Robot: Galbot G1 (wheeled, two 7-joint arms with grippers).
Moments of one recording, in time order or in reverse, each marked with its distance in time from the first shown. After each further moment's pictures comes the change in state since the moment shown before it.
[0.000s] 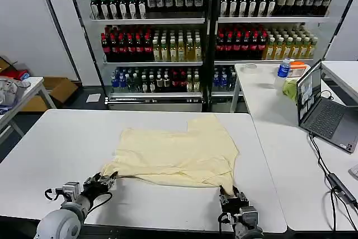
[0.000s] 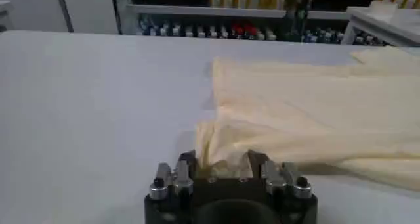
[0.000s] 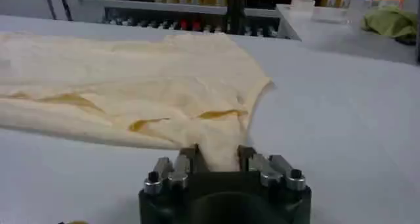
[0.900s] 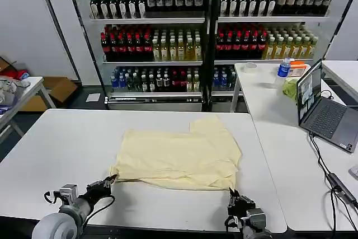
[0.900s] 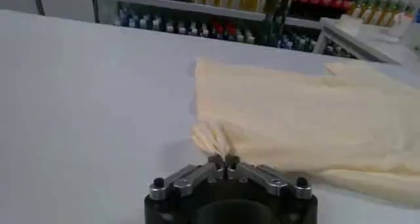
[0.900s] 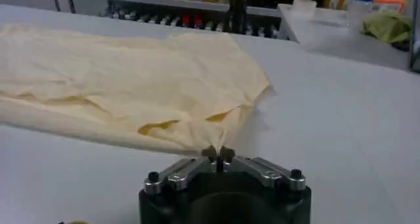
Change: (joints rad) left arm 0.092 -0.011 -0.054 -0.127 -0.079 0.013 0.029; right arm -0.089 -0.081 0.065 0.116 0.006 -0.010 -0.039
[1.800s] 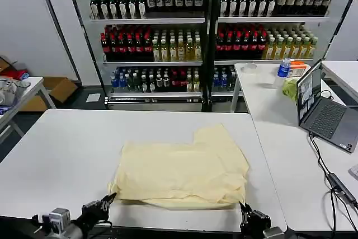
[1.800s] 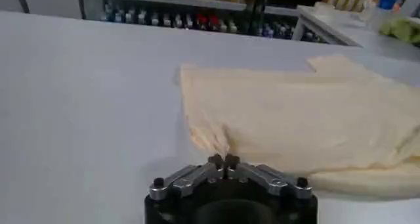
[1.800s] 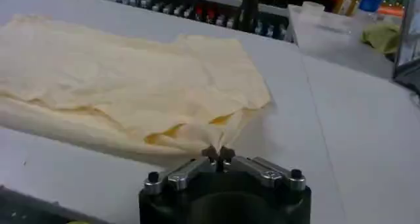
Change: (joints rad) left arm 0.316 0.024 -0.091 -0.225 0.036 -0.001 0.005; right arm -0.247 -0.076 0.088 0.157 -0.053 -0.017 -0.055
